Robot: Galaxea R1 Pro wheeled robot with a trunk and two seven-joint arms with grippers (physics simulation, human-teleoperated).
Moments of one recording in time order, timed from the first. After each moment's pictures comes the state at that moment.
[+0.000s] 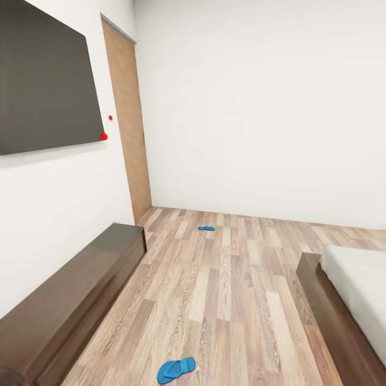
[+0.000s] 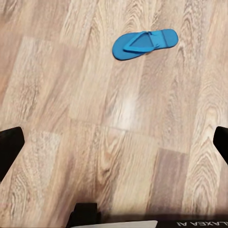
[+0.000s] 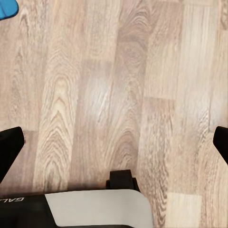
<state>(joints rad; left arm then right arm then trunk) 0.00 -0.05 0.02 -0.63 -0.01 0.00 0.00 -0.01 0.00 -0.10 -0.51 0.00 -0.02 0.00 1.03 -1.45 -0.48</state>
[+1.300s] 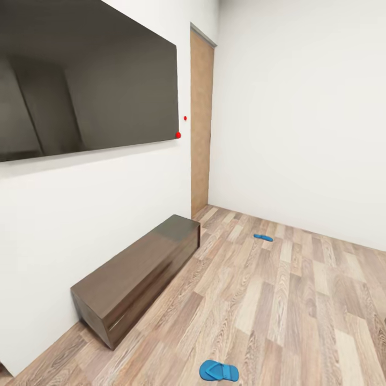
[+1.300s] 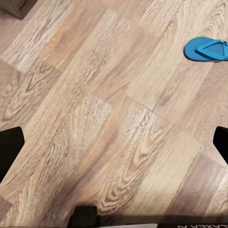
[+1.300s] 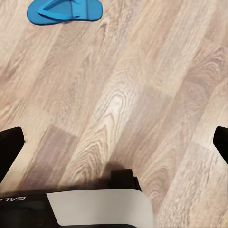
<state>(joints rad) 0.00 -0.05 0.02 -0.63 -0.01 -0.02 0.00 -0.01 0.00 -0.10 -0.51 0.00 -0.02 0.00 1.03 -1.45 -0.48</state>
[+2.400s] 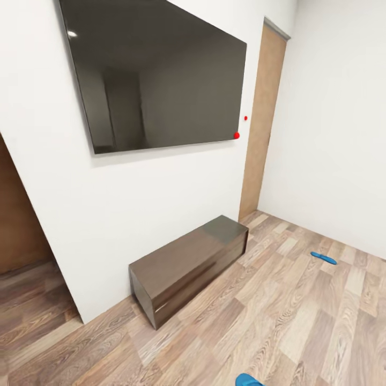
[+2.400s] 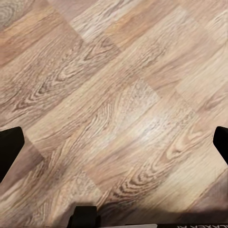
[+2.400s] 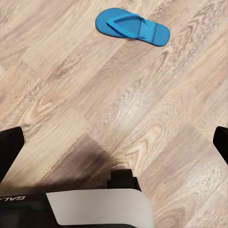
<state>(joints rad) 0.00 -0.05 0.02 -0.63 -0.01 -0.02 0.00 -0.01 0.00 -0.10 -0.51 0.00 -0.02 0.00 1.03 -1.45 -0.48</state>
